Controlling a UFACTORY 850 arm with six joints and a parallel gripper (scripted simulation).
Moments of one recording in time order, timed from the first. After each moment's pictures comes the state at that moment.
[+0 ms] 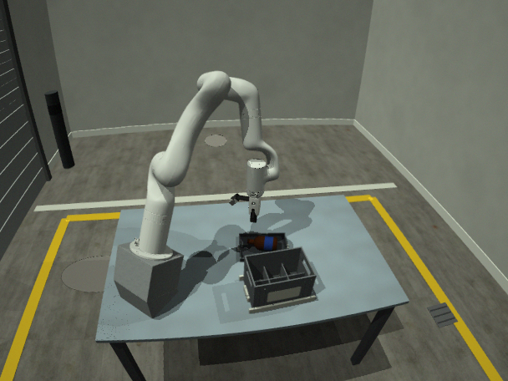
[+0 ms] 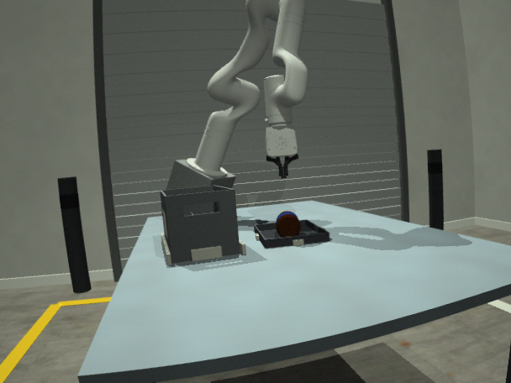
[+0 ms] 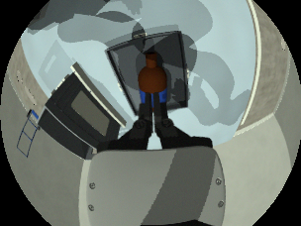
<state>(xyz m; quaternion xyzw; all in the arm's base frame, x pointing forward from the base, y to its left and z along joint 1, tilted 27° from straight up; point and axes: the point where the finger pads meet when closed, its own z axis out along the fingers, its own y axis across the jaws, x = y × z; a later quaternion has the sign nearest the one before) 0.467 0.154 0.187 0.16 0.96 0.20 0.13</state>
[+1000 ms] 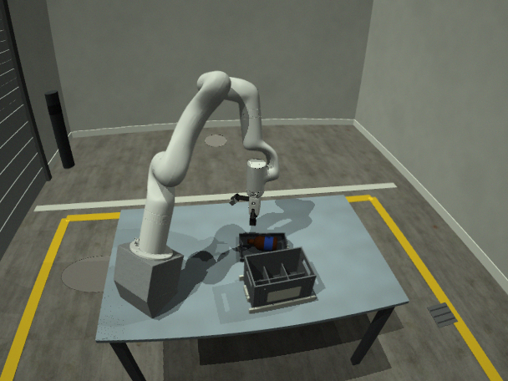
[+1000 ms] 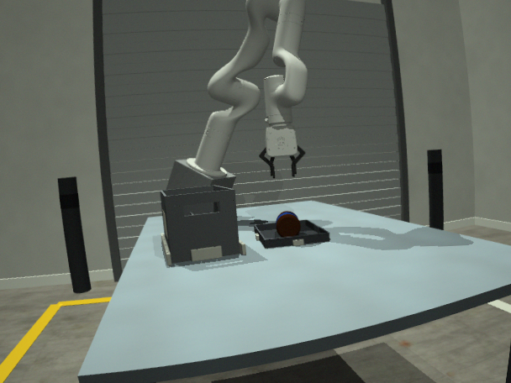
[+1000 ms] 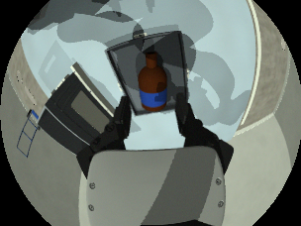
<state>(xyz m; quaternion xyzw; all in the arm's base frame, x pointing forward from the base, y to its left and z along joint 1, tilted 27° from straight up) 0.467 0.154 0.187 0.16 0.96 0.20 0.13</state>
